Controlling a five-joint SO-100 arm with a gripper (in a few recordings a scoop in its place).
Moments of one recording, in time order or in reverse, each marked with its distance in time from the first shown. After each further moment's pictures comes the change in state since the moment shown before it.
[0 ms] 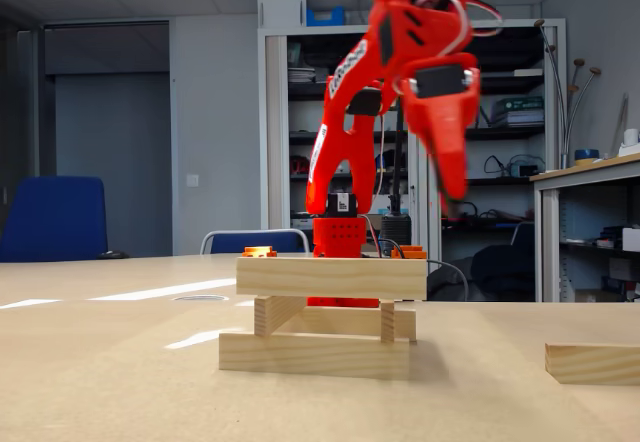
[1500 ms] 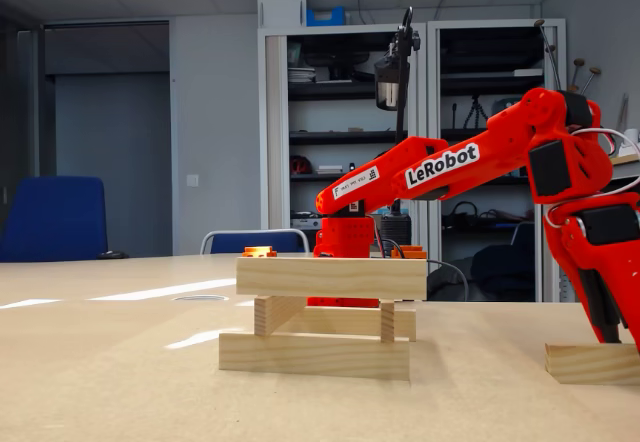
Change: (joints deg) arm -14.5 -47.7 -45.9 -4.9 10.1
